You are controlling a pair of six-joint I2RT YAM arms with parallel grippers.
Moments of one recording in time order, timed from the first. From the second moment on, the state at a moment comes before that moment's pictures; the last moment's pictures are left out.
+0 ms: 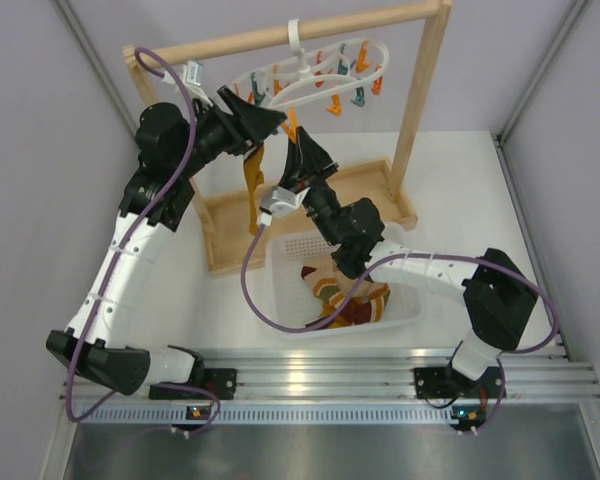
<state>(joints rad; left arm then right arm) -0.33 1.32 1.59 -0.21 0.38 -0.81 0.97 1.65 1.17 1.13 0.23 -1.34</state>
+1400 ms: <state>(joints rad) -0.37 1.36 1.62 -0.25 0.38 -0.84 0.97 1.66 1.17 1.14 0.21 -1.37</state>
